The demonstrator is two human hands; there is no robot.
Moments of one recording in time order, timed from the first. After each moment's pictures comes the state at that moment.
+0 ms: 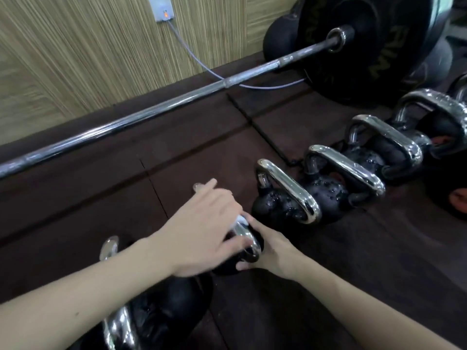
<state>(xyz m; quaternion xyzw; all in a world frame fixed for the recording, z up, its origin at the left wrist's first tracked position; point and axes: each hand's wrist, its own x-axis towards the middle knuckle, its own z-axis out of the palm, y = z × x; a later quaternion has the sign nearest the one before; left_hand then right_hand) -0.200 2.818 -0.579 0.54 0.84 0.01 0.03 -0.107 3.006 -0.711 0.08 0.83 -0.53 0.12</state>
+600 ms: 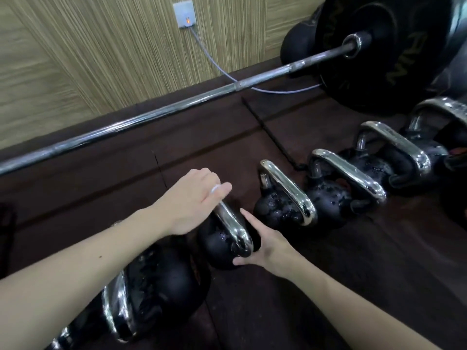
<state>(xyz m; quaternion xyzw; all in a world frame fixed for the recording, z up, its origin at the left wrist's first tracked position) -0.231 2.820 -0.579 0.37 0.91 0.14 0.10 -0.107 3.008 -0.706 0.09 0.83 -0.53 0.14</state>
